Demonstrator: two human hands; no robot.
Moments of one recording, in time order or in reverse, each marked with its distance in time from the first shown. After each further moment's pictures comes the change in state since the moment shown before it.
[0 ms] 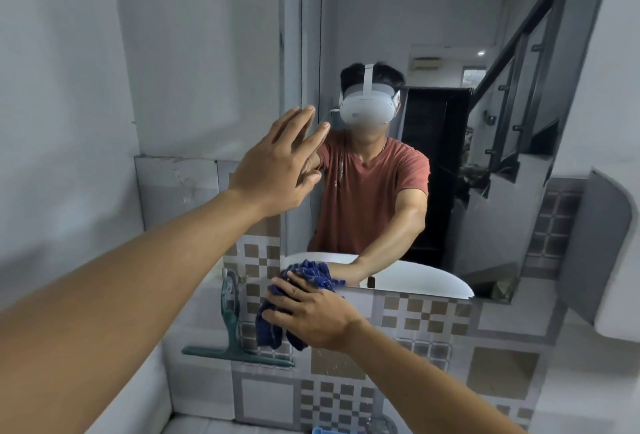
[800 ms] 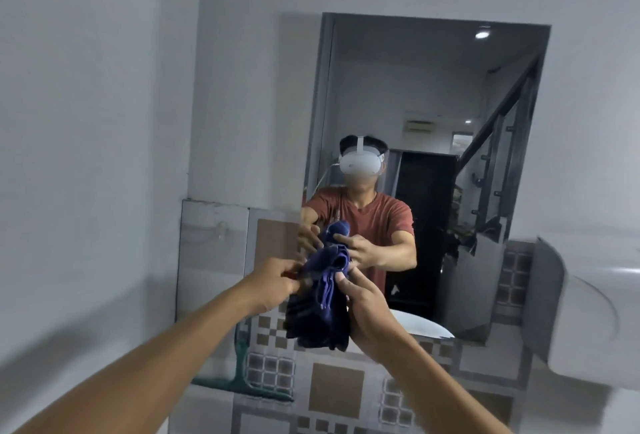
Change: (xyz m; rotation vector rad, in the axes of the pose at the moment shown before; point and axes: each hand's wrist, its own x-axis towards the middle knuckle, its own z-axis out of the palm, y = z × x) left_hand -0.095 0.036 -0.066 -1.145 -0.548 -0.732; right_hand 0.001 -0.022 -0.179 1.906 0.674 1.046
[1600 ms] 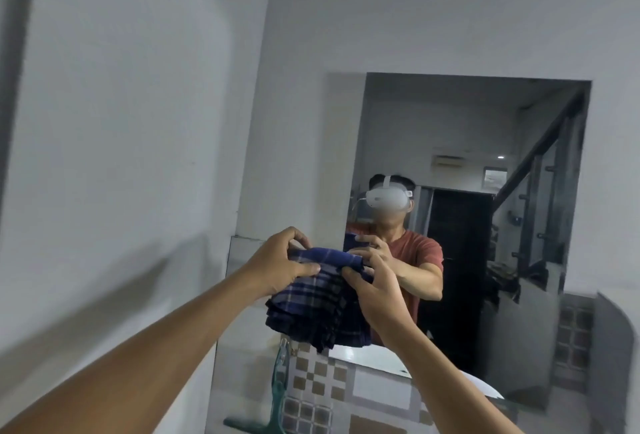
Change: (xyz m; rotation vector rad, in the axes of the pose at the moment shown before) left_hand -0.025 0.053 -0.093 0.141 0.304 0.099; right_hand 0.030 -0.049 0.069 -0.495 0.028 -0.400
